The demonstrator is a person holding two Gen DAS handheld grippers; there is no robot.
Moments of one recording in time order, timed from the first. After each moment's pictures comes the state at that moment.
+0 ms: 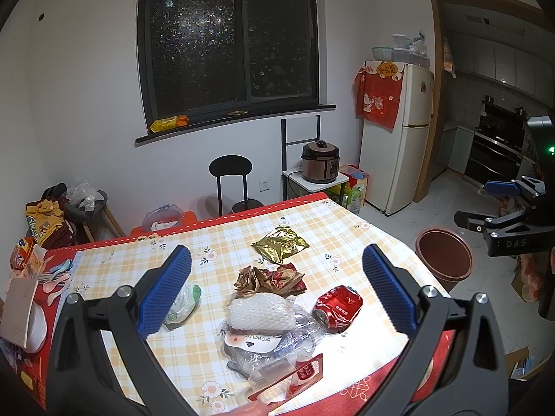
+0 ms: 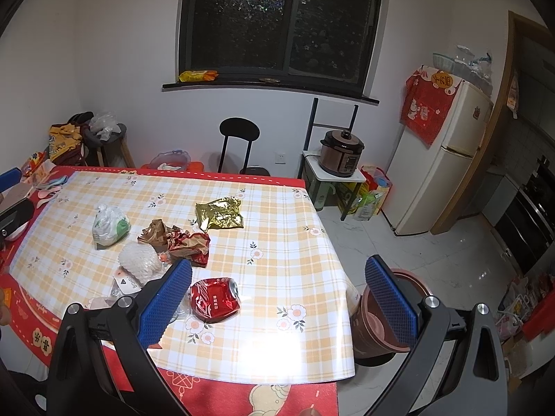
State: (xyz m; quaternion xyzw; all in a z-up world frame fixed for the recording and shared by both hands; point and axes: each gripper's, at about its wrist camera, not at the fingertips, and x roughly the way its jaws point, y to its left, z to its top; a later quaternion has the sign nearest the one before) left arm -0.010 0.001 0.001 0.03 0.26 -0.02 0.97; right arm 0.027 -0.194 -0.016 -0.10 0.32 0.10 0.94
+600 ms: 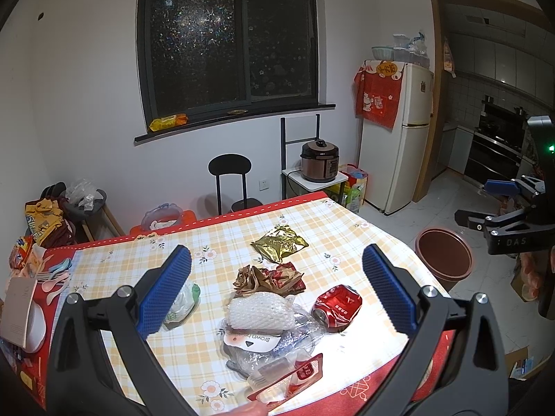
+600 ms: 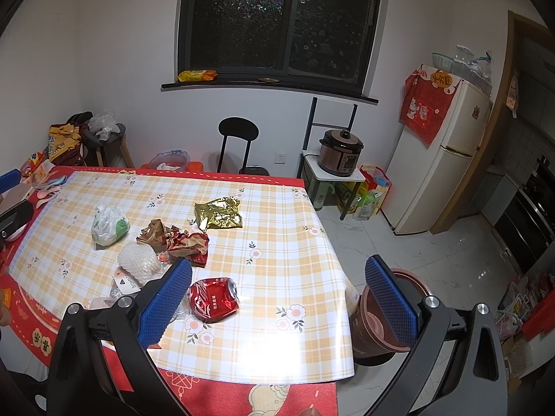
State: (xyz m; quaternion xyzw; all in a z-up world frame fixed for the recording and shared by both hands) left arm -0.011 0.002 0.001 0.03 0.26 -0.02 0.97; right arm 0.027 -0.195 -0.017 -0.10 0.32 0.10 0.94
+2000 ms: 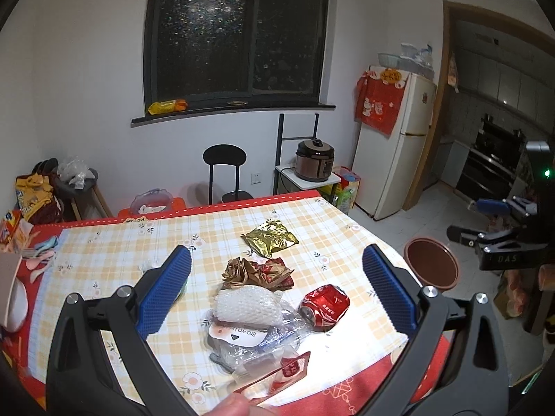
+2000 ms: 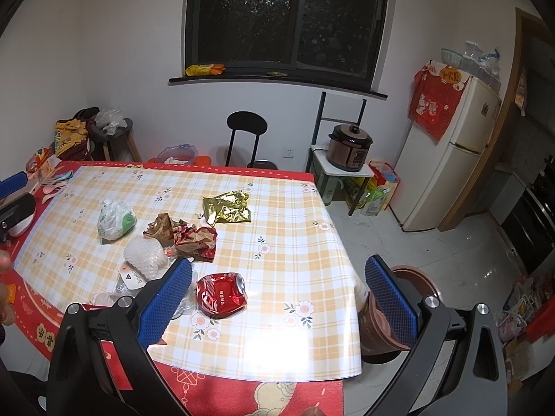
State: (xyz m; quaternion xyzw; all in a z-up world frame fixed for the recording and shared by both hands) left arm -0.013 0.014 -0.005 -0.02 0.27 -0.03 0.96; right arm 0.027 -0.192 -0.030 -0.09 0.33 0.11 0.93
